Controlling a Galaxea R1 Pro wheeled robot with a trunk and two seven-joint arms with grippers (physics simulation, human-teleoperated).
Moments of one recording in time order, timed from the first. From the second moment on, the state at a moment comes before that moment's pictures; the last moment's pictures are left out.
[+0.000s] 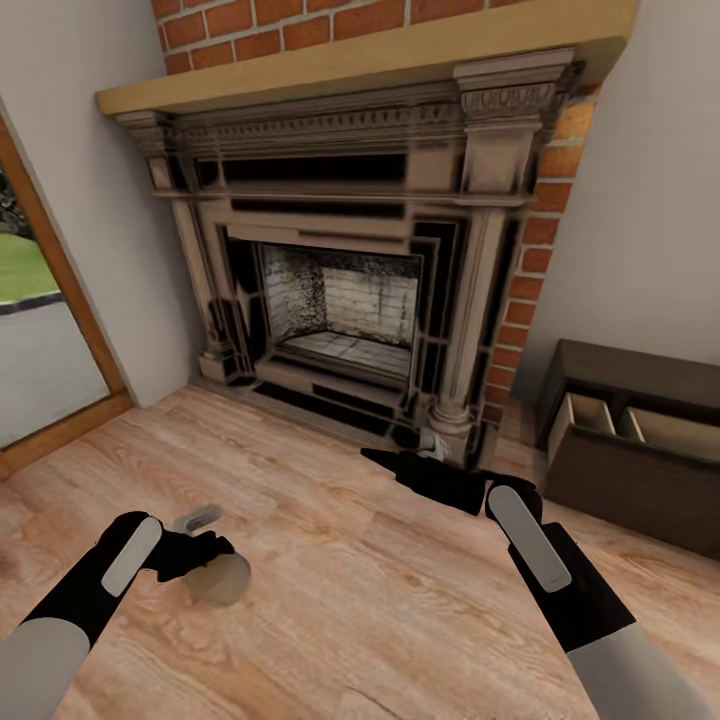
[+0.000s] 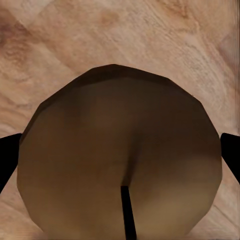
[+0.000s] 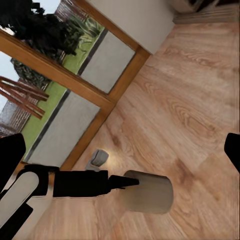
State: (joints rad) left arm -0.64 0.28 -0.11 -0.83 0.77 0.96 0.15; right arm -0.60 -0.11 0.31 -1.33 -1.06 0.75 0.20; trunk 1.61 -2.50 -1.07
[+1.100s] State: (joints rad) left arm -0.64 0.28 -0.11 -0.83 0.77 0.96 0.15; right arm -0.60 -0.11 0.29 -1.33 -1.06 0.74 0.19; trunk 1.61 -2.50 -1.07
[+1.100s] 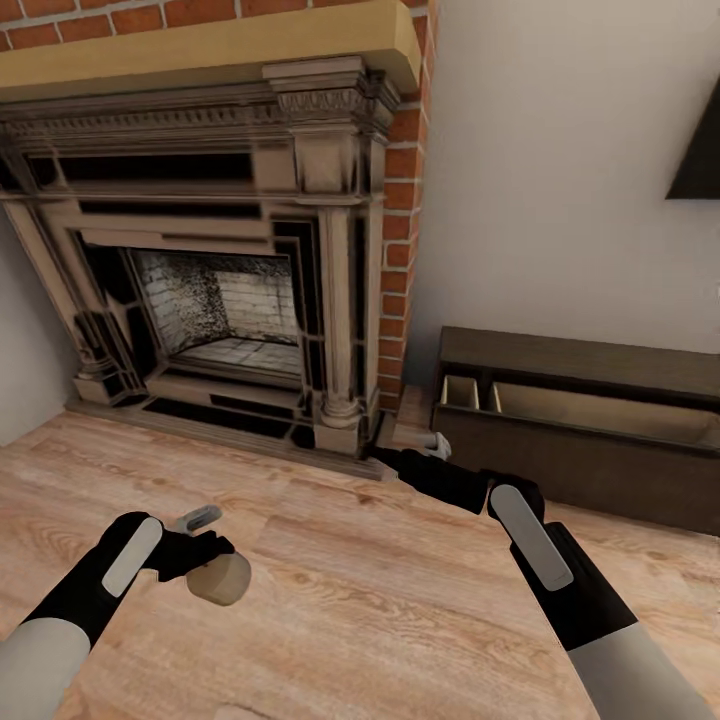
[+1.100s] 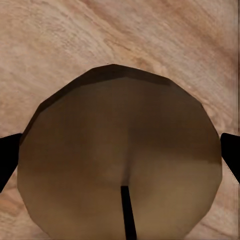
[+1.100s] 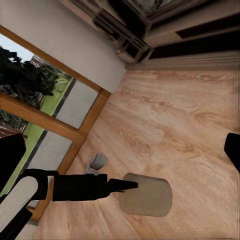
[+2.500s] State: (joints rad) left arm -0.64 0.28 -0.12 -0.82 0.76 0.95 0.15; right arm -0.60 -0.11 0.28 -1.31 -1.07 0.75 0.20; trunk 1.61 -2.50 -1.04
